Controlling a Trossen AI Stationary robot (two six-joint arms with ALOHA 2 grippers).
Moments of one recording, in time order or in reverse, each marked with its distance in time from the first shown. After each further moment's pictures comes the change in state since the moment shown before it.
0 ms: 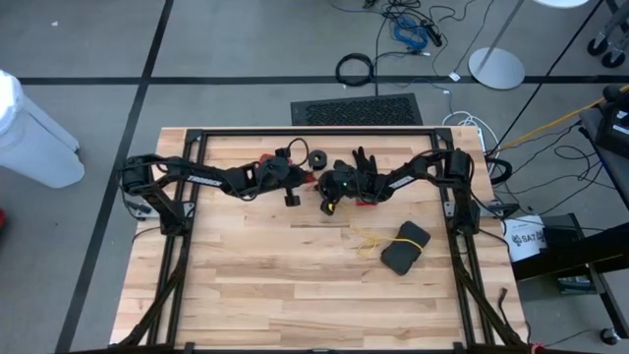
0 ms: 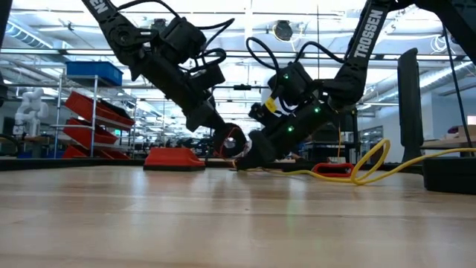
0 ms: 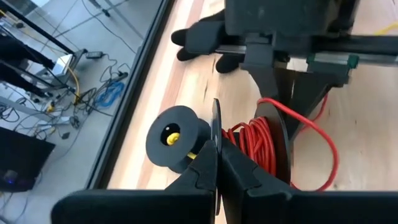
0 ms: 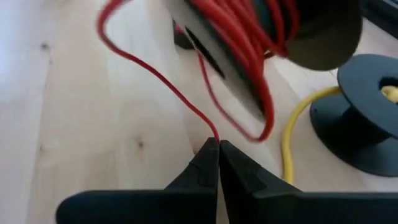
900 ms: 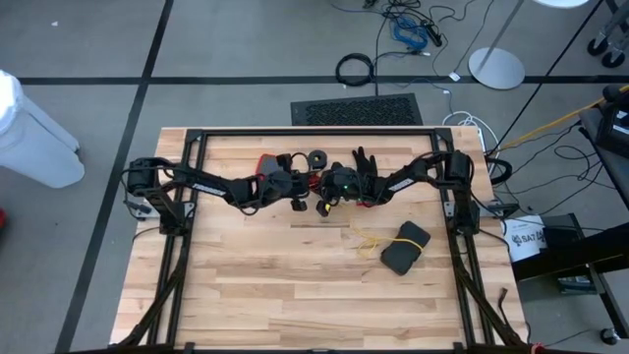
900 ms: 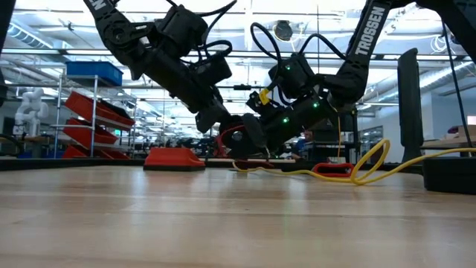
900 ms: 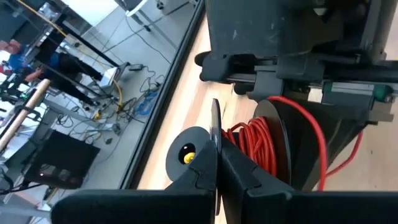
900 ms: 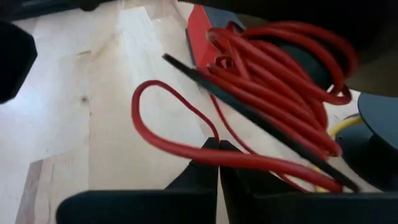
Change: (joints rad) left arm -0.120 0.049 -0.001 0.140 -0.232 0.023; right arm 0.030 -0.003 0.002 0.103 -0.004 0.132
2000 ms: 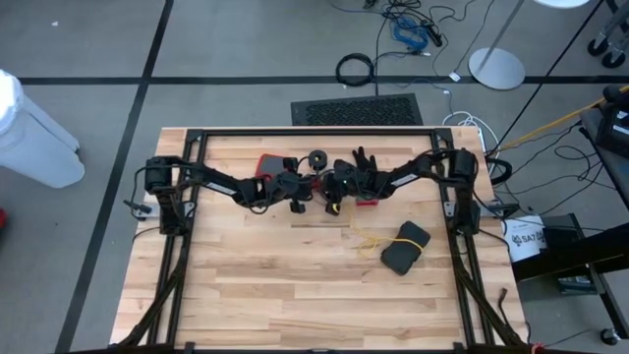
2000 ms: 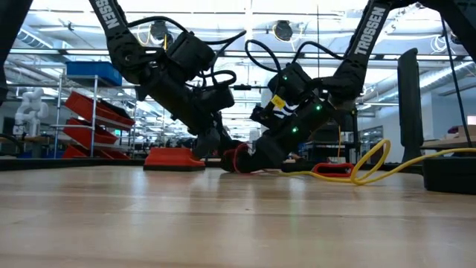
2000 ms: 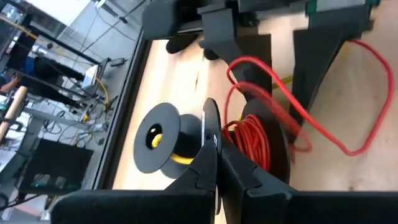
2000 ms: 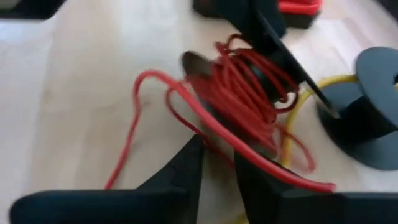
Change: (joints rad) left arm 0.029 0.150 0.005 0.012 0.081 0.082; right arm -0.040 -0.022 0.002 -0.205 -0.037 -0.264
